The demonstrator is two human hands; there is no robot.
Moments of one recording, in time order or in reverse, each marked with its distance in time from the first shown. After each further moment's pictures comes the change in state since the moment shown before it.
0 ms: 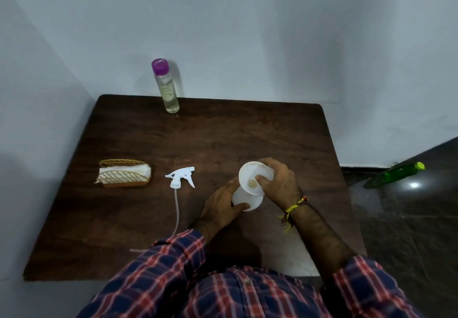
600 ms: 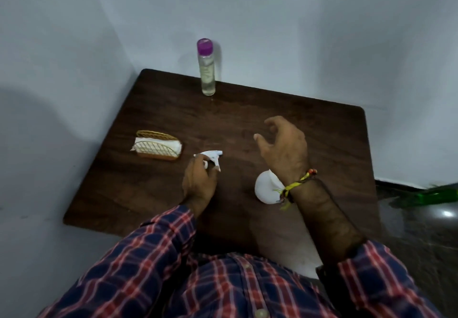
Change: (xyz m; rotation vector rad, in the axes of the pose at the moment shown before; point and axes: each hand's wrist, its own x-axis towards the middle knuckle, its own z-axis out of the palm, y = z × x) left_hand -0.034 -0.034 -0.080 -0.037 0.589 -0.406; right_hand 0.002 -0.103 0.016 -0.095 0.162 -0.296
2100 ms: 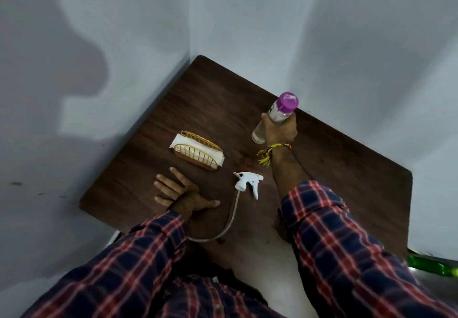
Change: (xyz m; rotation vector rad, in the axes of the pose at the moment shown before) left_hand 0.068 -0.105 -0.045 0.274 -0.354 -0.771; right_hand 0.142 -0.068 0.206 0.327 0.115 0.339
